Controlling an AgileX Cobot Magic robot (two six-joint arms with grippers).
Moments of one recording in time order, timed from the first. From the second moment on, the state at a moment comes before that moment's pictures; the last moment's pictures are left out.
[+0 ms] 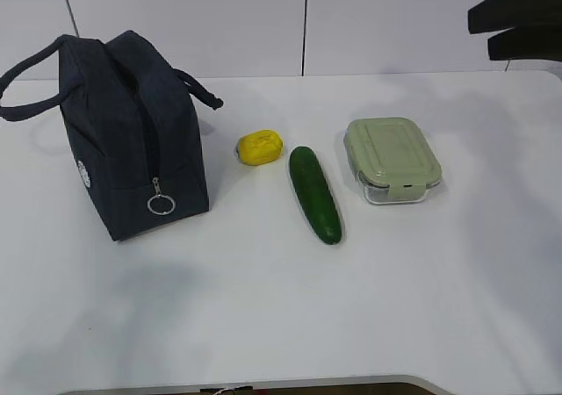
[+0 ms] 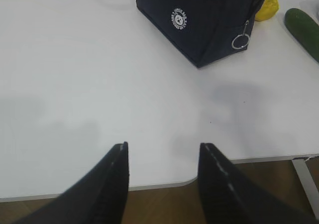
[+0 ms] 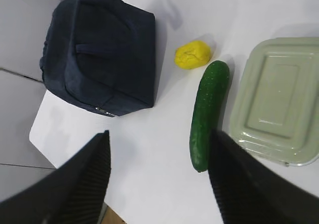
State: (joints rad) left arm 0.03 0.01 -0.50 -0.17 1.10 0.02; right arm -0.23 1.63 -1.37 1.07 1.21 -0.79
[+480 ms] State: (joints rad) left arm 0.03 0.01 -0.50 -0.17 1.10 0.02; right arm -0.23 1.88 -1.61 1.00 1.21 -0.77
